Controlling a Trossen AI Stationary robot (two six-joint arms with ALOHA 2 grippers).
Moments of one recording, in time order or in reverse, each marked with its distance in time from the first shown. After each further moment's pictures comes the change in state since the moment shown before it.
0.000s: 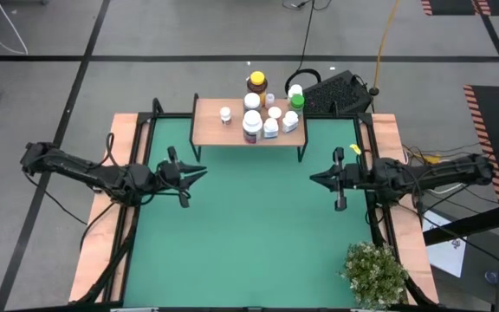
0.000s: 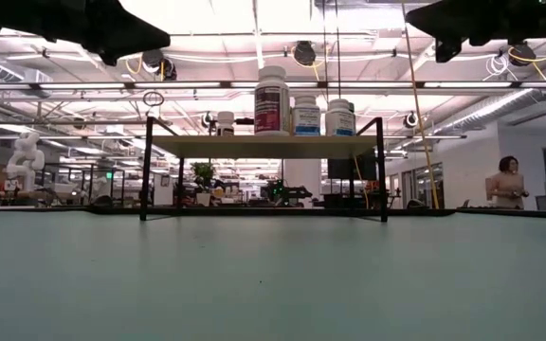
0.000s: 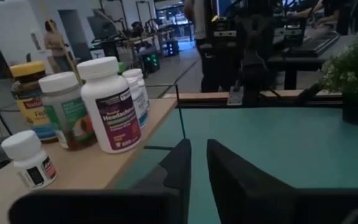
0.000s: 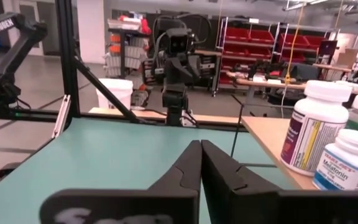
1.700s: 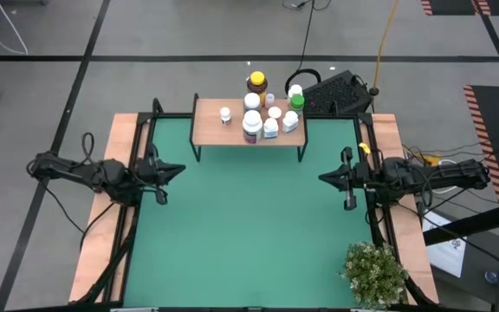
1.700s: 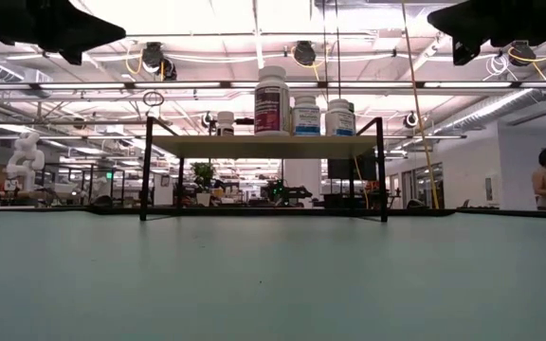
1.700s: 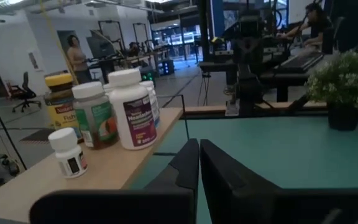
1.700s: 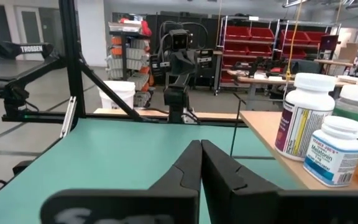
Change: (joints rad) left arm -0.039 -0.465 -0.083 -0.302 0.001 0.042; right arm 0.003 -0.190 -0.017 -0.186 -0.002 0.034
